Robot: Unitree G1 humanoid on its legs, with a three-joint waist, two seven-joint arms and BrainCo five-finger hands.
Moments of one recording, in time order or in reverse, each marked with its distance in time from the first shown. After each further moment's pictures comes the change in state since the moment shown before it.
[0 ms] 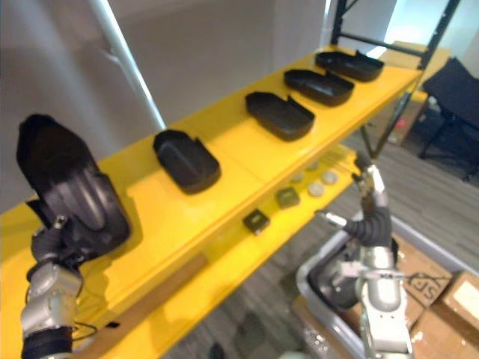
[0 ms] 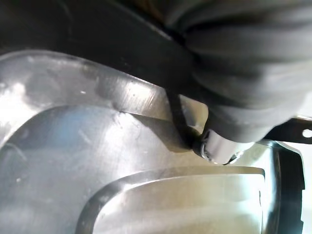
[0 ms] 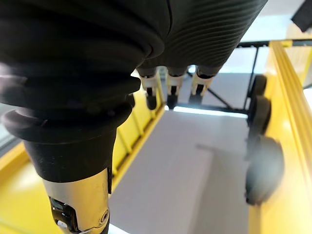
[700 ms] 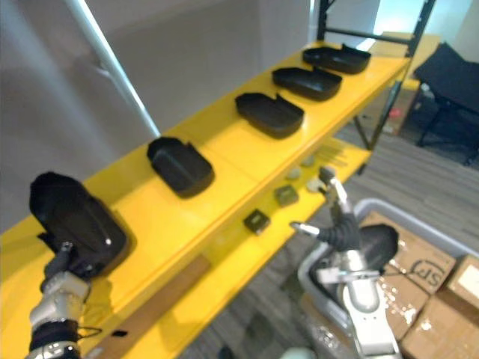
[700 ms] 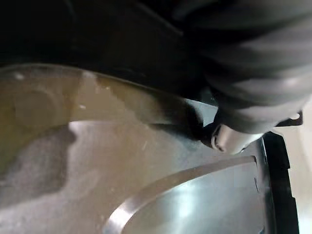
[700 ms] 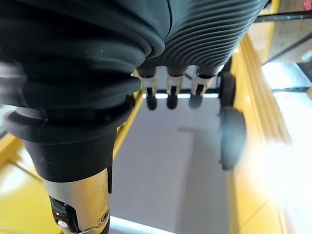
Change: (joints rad) left arm -0.095 0.006 0.046 0.232 0.009 0.091 0.122; right arm 0.018 -0.032 0.135 0.000 0.023 0.074 -0.003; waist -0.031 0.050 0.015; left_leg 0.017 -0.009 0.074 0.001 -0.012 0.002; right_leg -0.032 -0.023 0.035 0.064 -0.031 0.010
